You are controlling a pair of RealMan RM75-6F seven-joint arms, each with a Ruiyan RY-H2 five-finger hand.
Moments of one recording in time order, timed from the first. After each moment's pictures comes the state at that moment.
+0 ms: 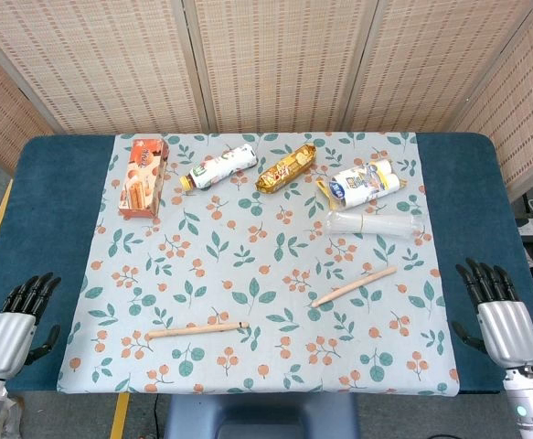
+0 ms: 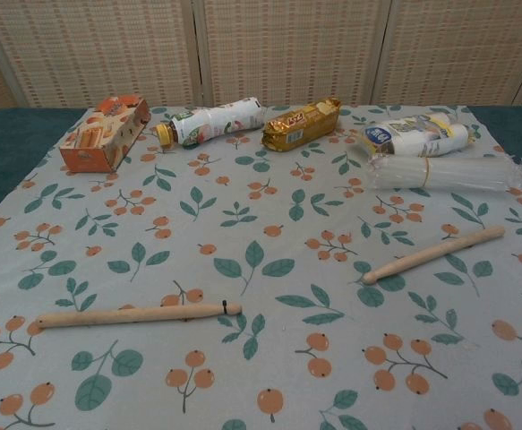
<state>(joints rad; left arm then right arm) -0.12 -1.11 0.02 -1.62 1.56 1.43 0.08 0.07 -1.13 0.03 -1.64 -1.53 1.47 -0.16</state>
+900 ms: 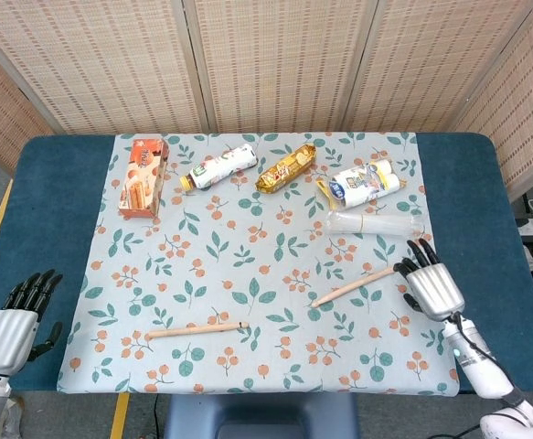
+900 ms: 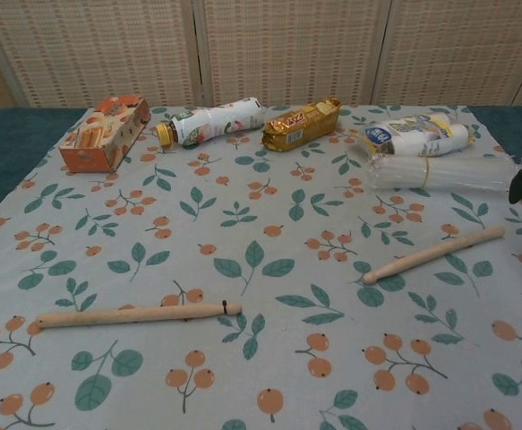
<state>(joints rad) -0.14 -1.12 0.00 -1.61 1.55 1.42 0.08 0.35 -1.42 0.08 -1.21 -1.57 1.19 -0.22</state>
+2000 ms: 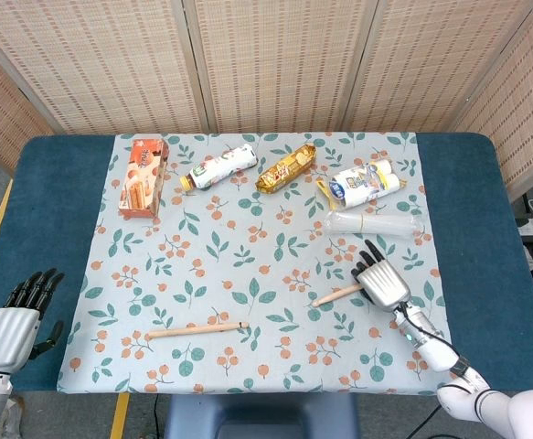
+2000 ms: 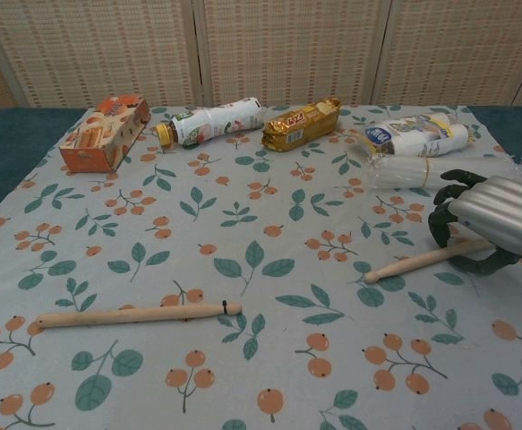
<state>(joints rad) -0.14 -1.12 0.00 -1.62 1.54 1.41 0.08 0.51 -1.71 0.00 -0.80 -1.64 1.13 -0.13</state>
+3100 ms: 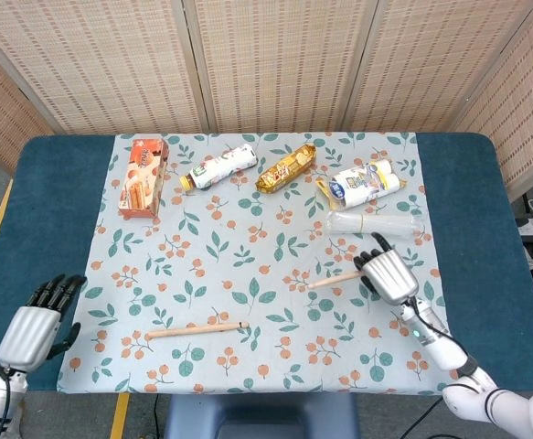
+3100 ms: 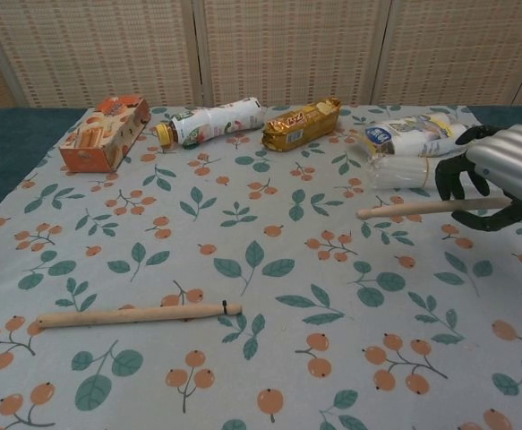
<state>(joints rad) -0.19 -1.15 0.02 -1.62 1.60 1.35 0.12 0.52 -1.60 0.04 -0.98 -1.62 1.26 -0.11</state>
